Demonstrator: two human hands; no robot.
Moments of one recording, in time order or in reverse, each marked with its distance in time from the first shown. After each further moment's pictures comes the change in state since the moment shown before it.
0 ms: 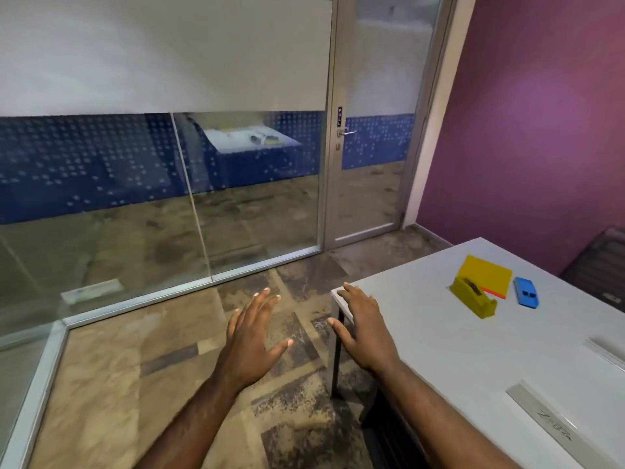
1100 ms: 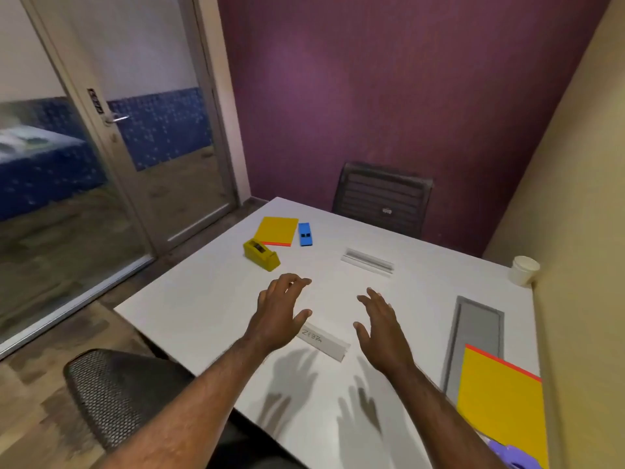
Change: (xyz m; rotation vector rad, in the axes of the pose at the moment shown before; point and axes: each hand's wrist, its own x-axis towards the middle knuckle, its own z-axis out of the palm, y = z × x) left_hand 0.007 0.489 0.239 -0.253 -0.324 0.544; right_hand -0.328 0.298 -0.282 -0.156 0.272 0.677
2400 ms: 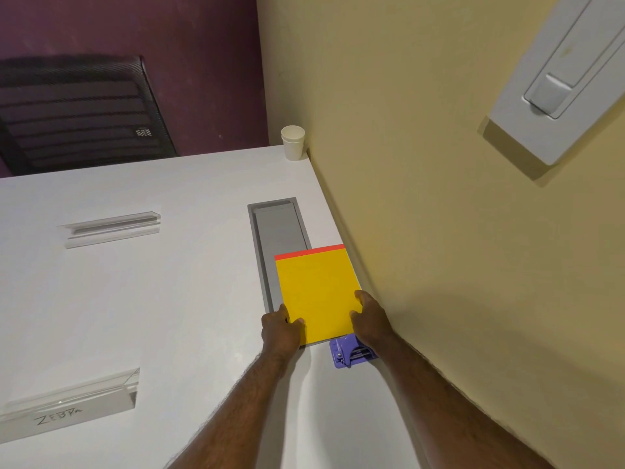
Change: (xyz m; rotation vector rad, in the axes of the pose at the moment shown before) left_hand 0.006 0.197 0.391 -0.542 -0.824 -0.358; right_hand -0.155 0.319 -0.037 0.243 0.167 1.167
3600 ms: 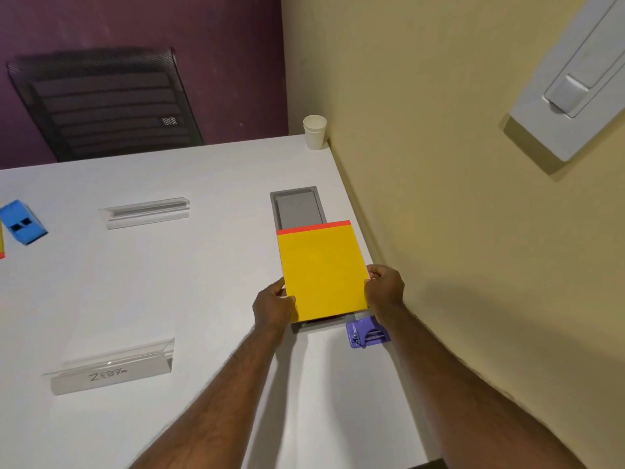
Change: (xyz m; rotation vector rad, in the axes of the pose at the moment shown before) left_hand -0.019 0.011 -0.058 -0.157 0.132 0.022; right_hand -0.003 -0.043 -0.004 0.297 0.278 0.056
